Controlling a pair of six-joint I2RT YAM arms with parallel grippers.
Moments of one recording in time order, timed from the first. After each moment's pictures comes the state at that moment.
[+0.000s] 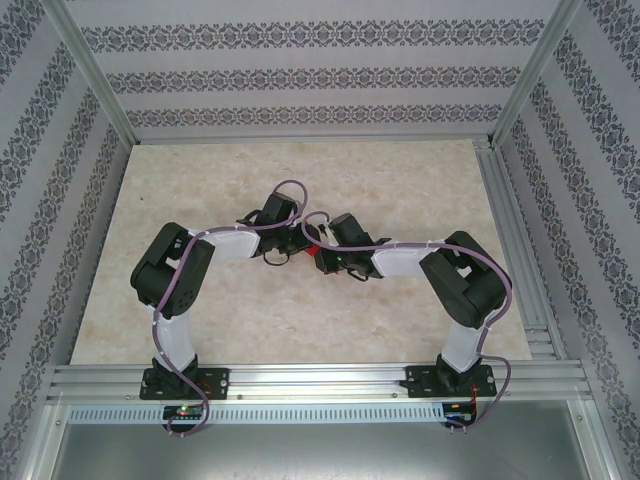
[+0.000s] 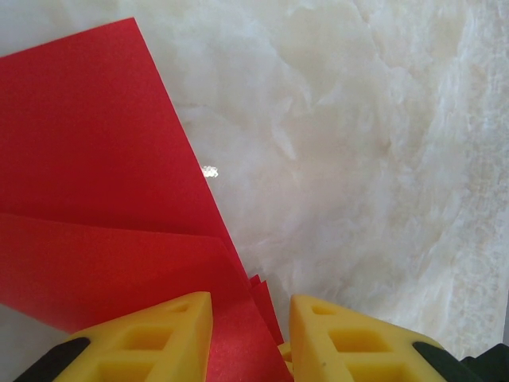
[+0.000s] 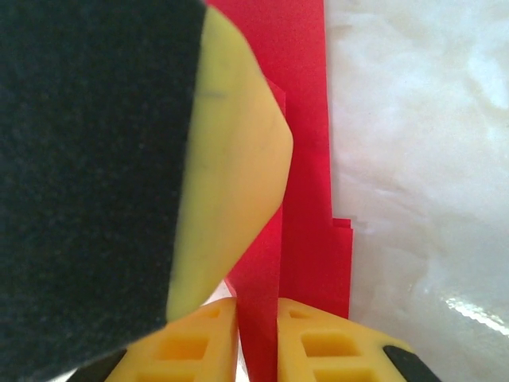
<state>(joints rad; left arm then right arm) -0.54 1.89 1.06 -0.03 0.38 -0.81 0.68 1.81 0.89 0.04 -0.17 0.35</state>
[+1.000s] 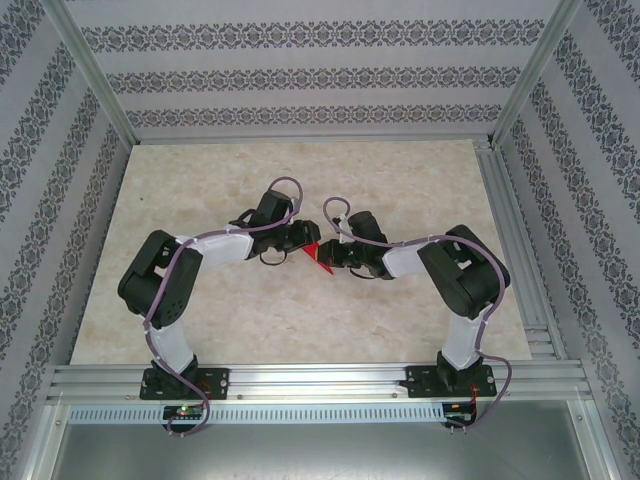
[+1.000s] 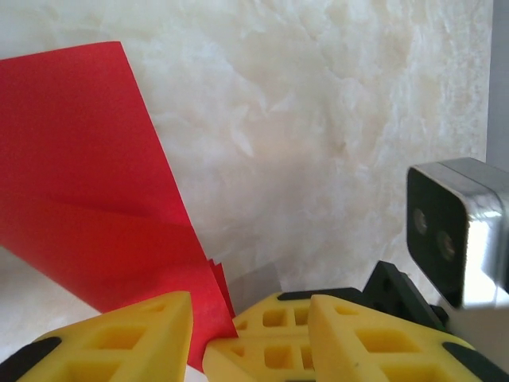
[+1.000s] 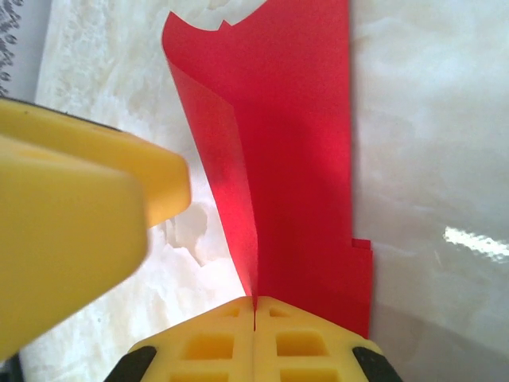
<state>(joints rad) -0.54 1.80 1.02 -0.03 0.38 -0.82 0.56 1.86 0.78 0.39 -0.51 0.64</state>
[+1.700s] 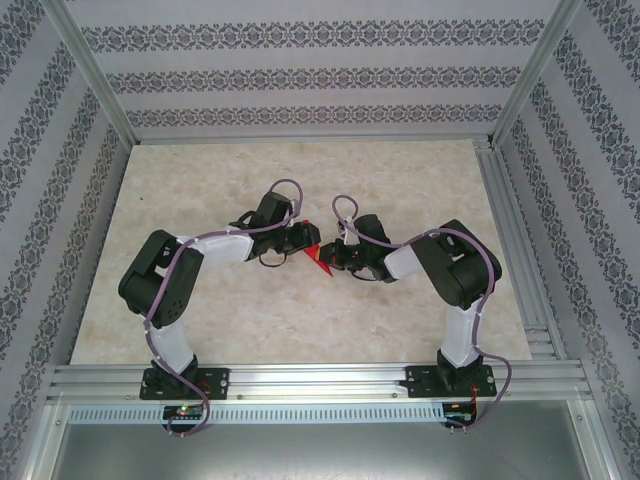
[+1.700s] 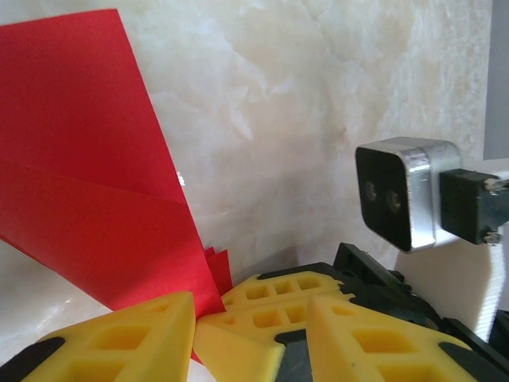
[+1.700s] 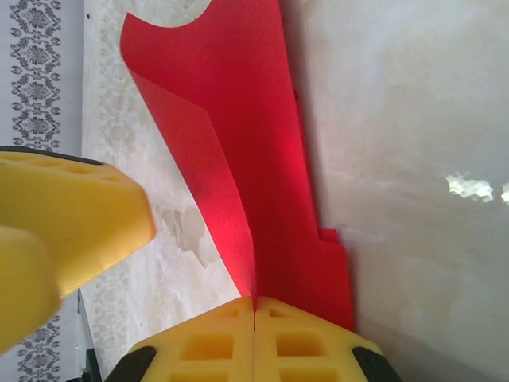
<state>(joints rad) -0.54 1.82 1.01 -0.01 0.41 -0.82 0.52 1.94 0.74 0.54 -0.62 0.82</state>
